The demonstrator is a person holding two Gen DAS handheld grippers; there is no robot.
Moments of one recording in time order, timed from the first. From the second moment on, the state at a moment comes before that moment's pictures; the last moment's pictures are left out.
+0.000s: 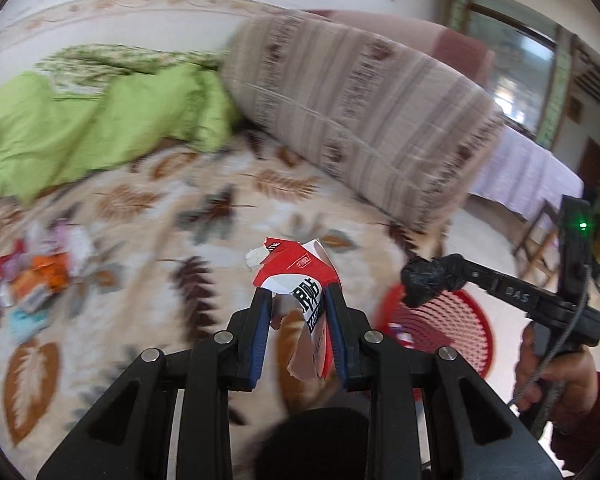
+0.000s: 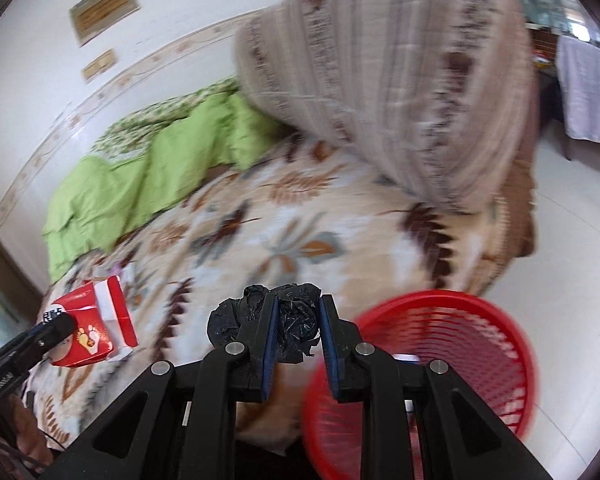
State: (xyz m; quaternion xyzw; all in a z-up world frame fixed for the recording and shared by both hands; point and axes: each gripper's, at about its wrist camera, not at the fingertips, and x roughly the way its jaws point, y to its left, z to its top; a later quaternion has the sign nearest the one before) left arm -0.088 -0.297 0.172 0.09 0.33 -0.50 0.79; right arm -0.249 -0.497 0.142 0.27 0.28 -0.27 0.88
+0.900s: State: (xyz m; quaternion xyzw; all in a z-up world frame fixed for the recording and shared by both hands) left arm -0.044 -0.269 0.155 0.06 0.38 -0.43 0.81; right arm -0.175 -0.469 0.143 0.24 0.31 -0.18 0.90
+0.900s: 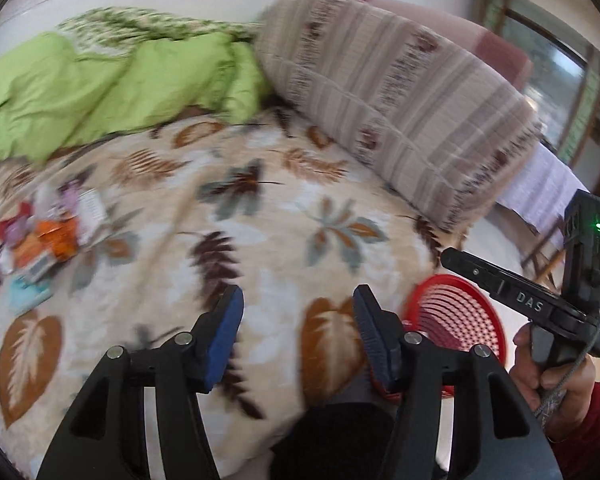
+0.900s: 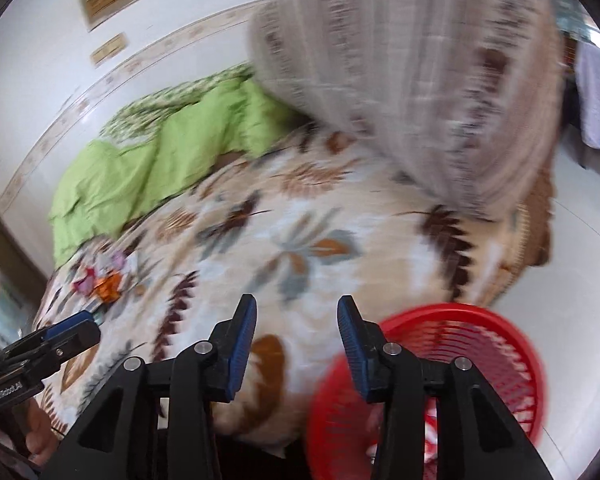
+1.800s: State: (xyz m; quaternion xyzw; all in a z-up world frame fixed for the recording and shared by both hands) left arm 0.144 -0.002 0.075 -0.10 0.42 -0.11 0.90; right arm 0.175 -0.221 0.088 0.08 0.47 0.11 0.87
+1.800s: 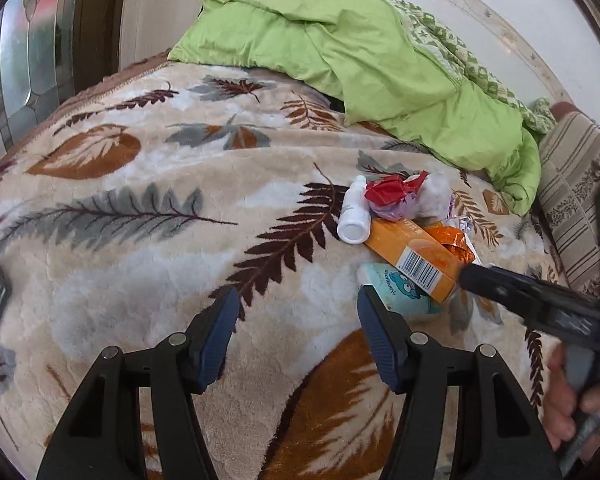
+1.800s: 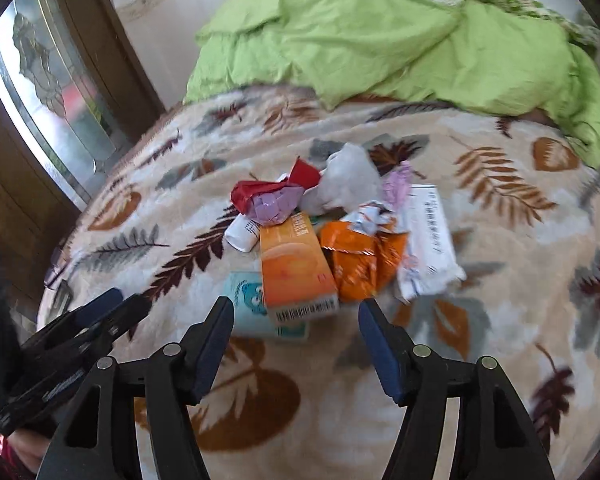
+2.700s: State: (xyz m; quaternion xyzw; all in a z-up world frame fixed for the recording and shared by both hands) left arm 0.210 -0.082 0.043 -0.08 0.45 -0.23 0.86; right arm 0.064 -0.307 0.068 0.23 0.44 0.03 0.87
